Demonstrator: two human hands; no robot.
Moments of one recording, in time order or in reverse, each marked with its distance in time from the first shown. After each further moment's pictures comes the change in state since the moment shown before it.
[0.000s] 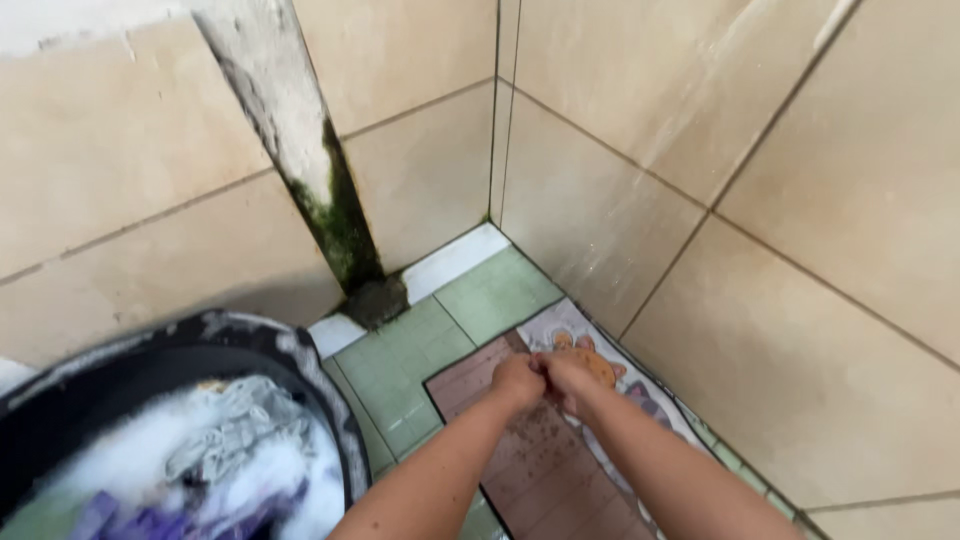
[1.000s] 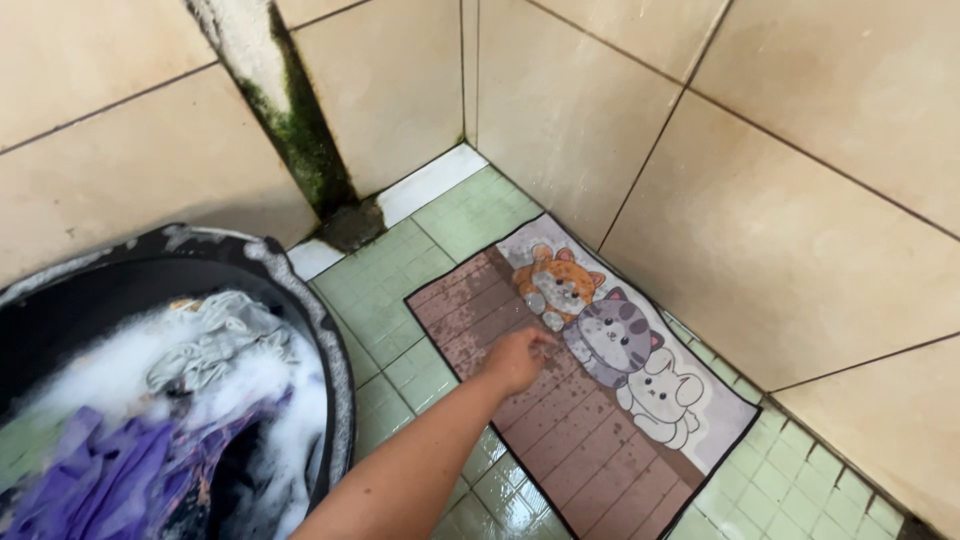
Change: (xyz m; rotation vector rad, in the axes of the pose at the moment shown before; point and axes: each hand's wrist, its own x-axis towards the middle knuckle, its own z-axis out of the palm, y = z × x) left_hand -0.108 -0.042 0.044 0.056 -0.184 0.249; right_hand -0.094 0.128 -0.168 -1.306 -0.044 -0.214
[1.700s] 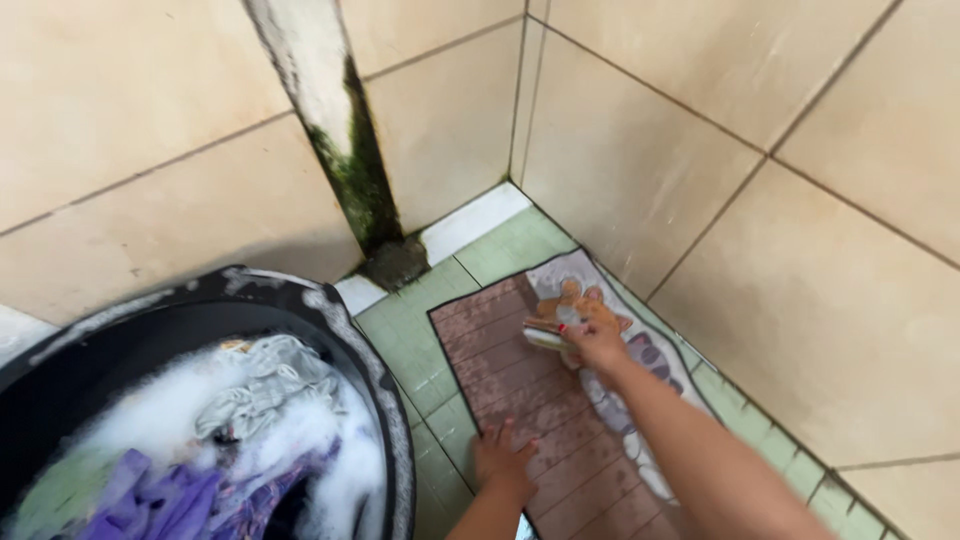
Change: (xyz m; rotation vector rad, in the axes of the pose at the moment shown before) left_hand -0.053 -0.075 0.000 0.809 -0.604 -0.372; right_hand 0.182 -0.112 -0.010 0.841 0.276 0.022
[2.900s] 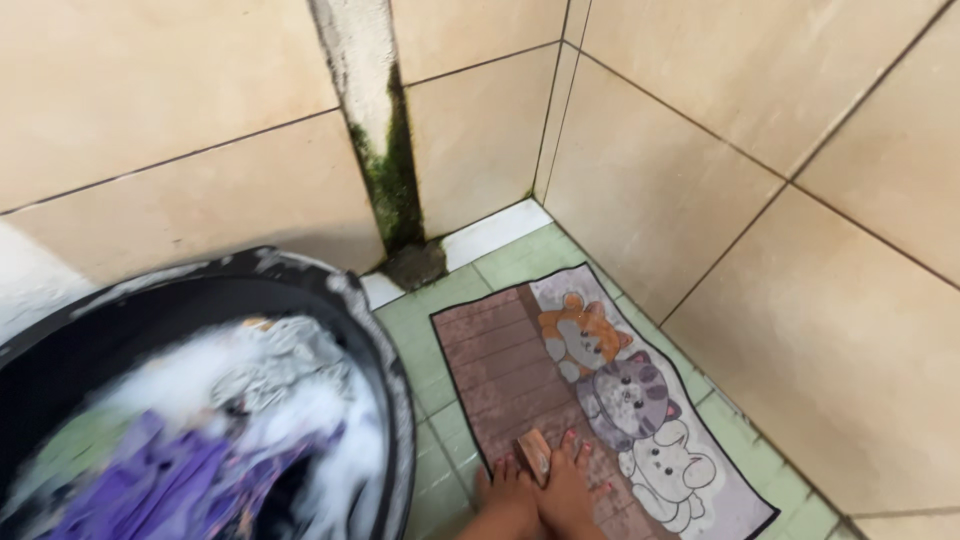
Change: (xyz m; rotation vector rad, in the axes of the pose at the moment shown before) left_hand -0.015 0.018 0.010 -0.357 0.008 -0.024; right_hand -0.169 0.089 0.087 -0.931 -0.071 0.069
